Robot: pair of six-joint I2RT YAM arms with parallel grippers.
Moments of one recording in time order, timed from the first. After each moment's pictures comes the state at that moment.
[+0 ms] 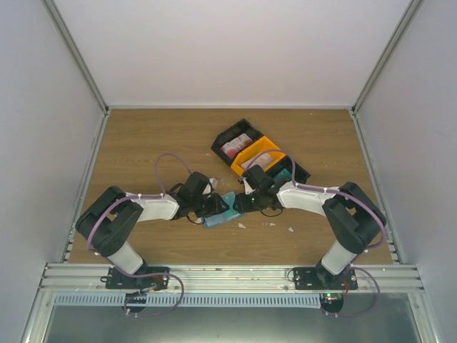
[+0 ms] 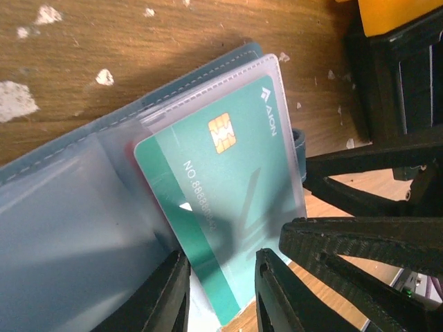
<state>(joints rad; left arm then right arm) -0.65 1.60 0.63 0.11 0.40 -0.85 0.72 1.66 0.86 -0.29 -0.23 0.49</state>
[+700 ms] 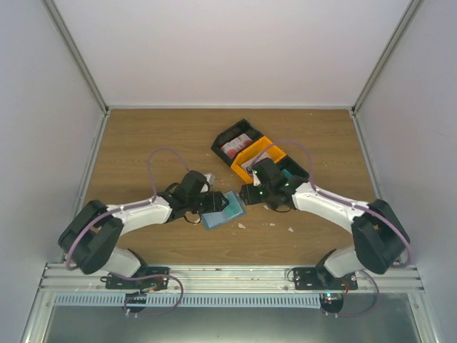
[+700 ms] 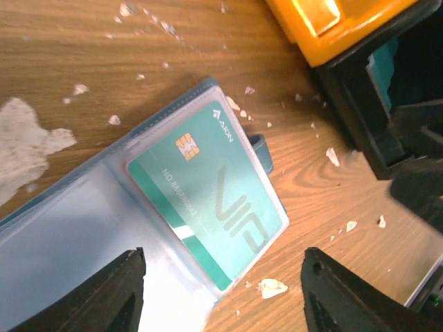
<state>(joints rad) -0.67 1.47 0.63 0.01 0.29 -0.76 0.71 1.48 0.86 -0.36 -0.10 0.44</state>
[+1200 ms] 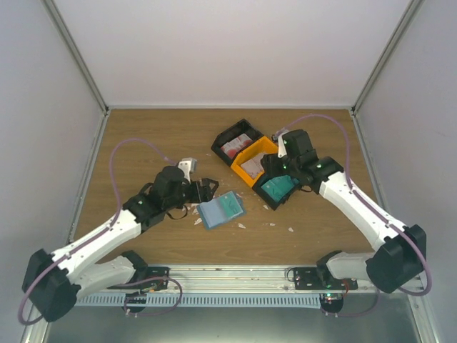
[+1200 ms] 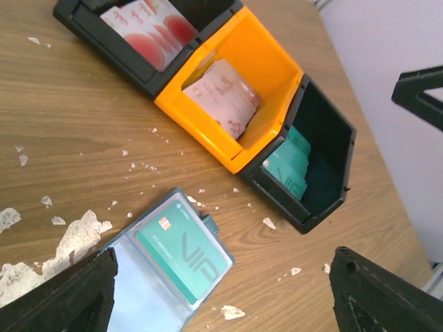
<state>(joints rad) -0.66 1.03 0.69 -0.22 0.08 -0.66 0.50 1.29 1.09 -0.58 -0.01 0.25</state>
